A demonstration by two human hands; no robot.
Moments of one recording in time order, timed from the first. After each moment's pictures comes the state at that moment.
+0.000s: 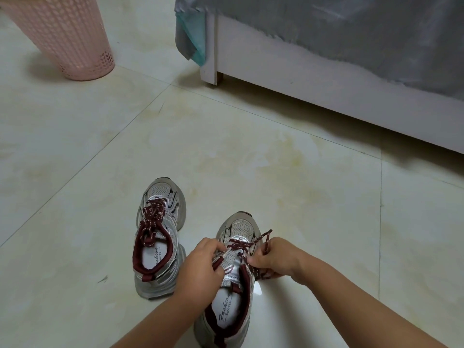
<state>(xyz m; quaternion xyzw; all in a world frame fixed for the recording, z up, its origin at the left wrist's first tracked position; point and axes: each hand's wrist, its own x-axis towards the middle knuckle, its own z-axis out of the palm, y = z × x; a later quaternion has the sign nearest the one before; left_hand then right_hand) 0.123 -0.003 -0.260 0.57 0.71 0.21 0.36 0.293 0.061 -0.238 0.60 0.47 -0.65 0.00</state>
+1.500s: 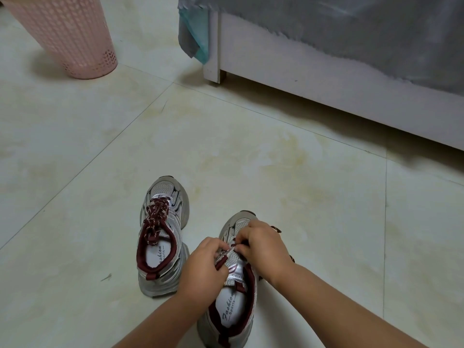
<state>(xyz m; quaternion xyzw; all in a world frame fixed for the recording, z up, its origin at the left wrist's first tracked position) 0.122 -0.002 -0.260 0.57 0.70 0.22 0.37 0.255 0.059 -0.248 0.55 0.78 -0.30 -0.04</state>
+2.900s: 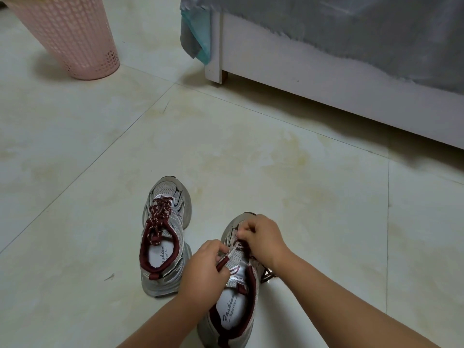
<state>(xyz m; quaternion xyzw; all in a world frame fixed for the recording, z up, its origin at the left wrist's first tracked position) 0.120 -0.006 -0.256 0.56 0.71 0.20 0.37 0.245 0.073 -0.251 0.60 0.65 -0.44 -0.14</state>
